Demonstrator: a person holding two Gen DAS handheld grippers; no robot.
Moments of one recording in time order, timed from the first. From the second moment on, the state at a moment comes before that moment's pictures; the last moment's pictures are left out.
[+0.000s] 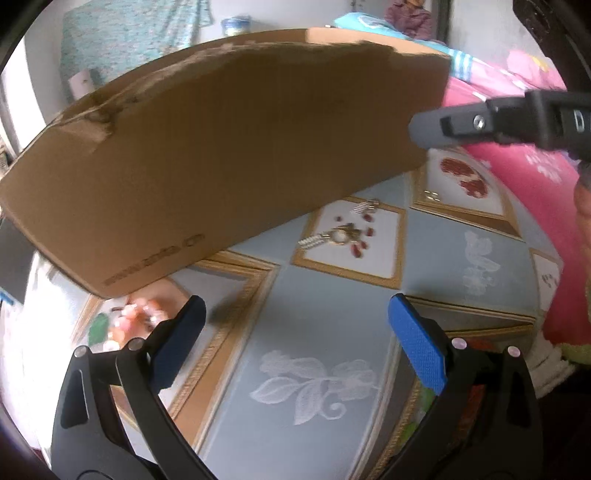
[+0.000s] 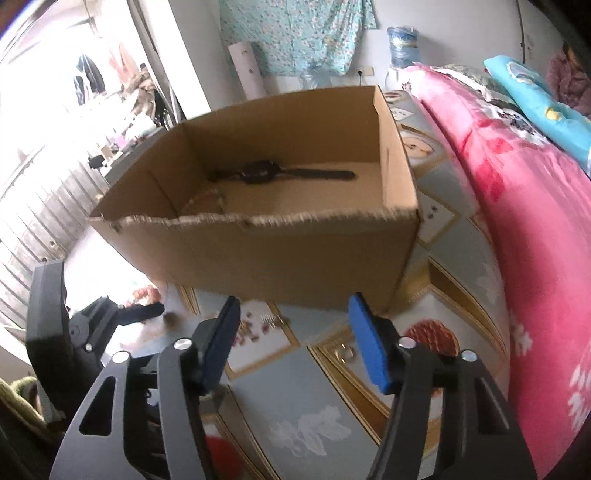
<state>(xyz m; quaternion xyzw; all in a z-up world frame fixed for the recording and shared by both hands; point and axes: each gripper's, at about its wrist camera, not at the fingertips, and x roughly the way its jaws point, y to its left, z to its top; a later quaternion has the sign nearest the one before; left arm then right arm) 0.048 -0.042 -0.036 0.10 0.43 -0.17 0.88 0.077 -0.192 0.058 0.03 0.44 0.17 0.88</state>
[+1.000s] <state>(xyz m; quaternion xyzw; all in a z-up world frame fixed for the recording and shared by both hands) 0.082 -0.075 -0.028 0.15 0.41 -0.23 0.87 0.086 -0.235 0.047 0.20 0.43 0.21 0.86</state>
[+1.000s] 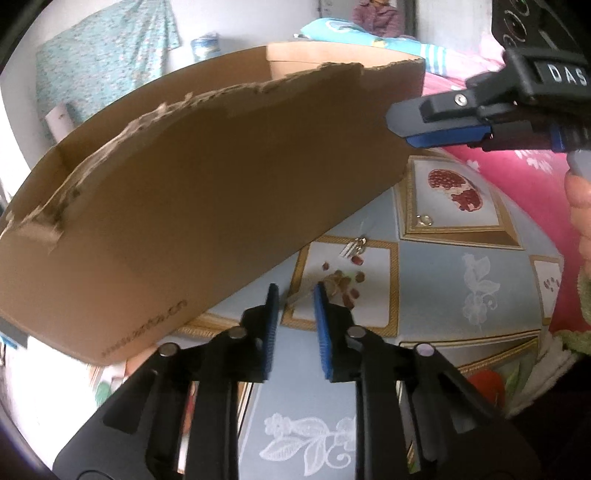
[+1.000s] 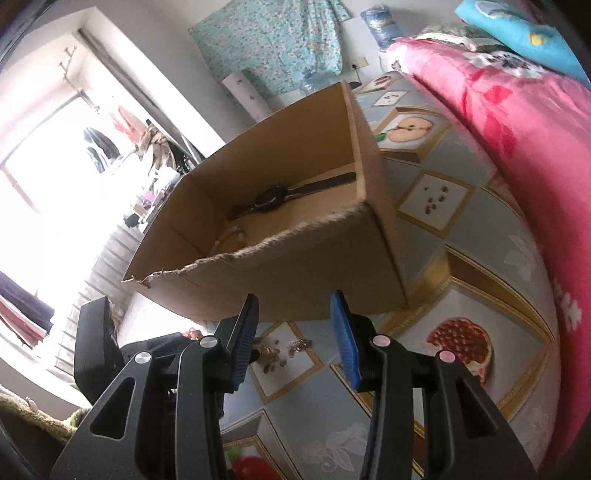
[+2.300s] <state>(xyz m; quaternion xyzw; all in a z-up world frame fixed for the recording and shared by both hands) 0.046 -0.066 -0.027 0.13 0.44 -0.22 0.86 0.064 -0.210 0.015 -0.12 0.44 0.23 0.86</state>
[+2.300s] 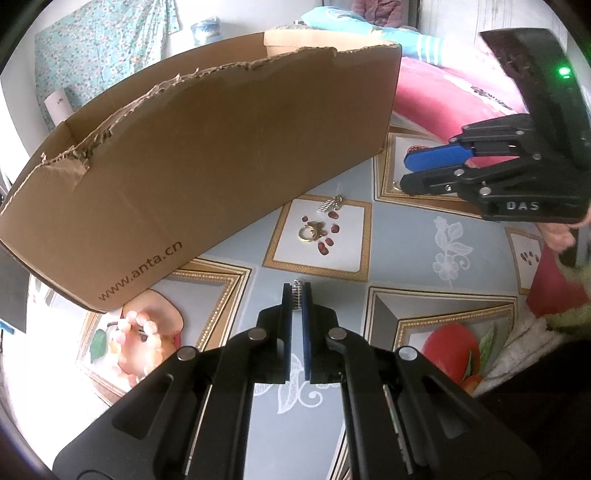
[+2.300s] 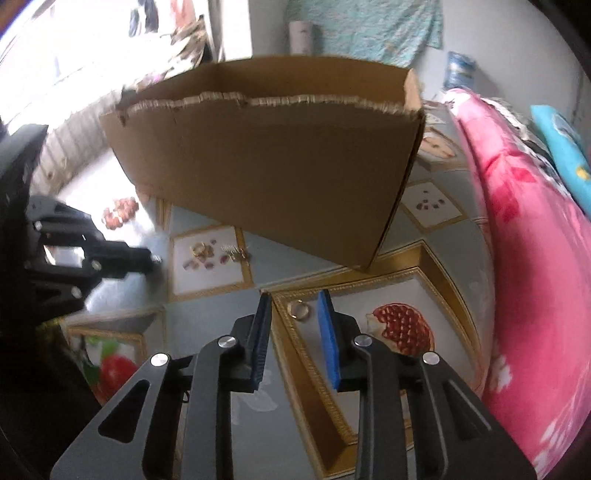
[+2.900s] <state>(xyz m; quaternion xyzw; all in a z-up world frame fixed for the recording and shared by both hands) 0.042 -0.067 -0.028 0.13 0.43 -0.22 0.86 0.074 -0.222 0.014 -0.03 0.49 0.22 0.84</state>
